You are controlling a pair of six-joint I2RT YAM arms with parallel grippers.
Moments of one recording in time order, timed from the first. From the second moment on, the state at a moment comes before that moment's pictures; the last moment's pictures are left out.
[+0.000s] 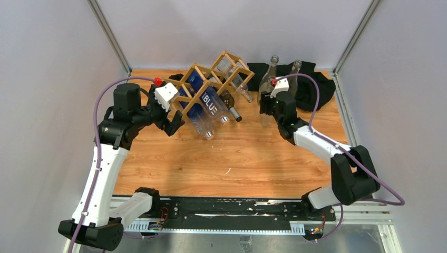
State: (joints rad) left arm -0.17 0.98 1.26 -0.81 0.50 0.47; right arm 0.42 1.41 0.84 0.29 0.23 0.08
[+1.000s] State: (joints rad) left arm -0.17 0.99 1.26 -0.77 0.48 0.48; right arm 0.40 1.53 0.85 0.48 0.26 0.07
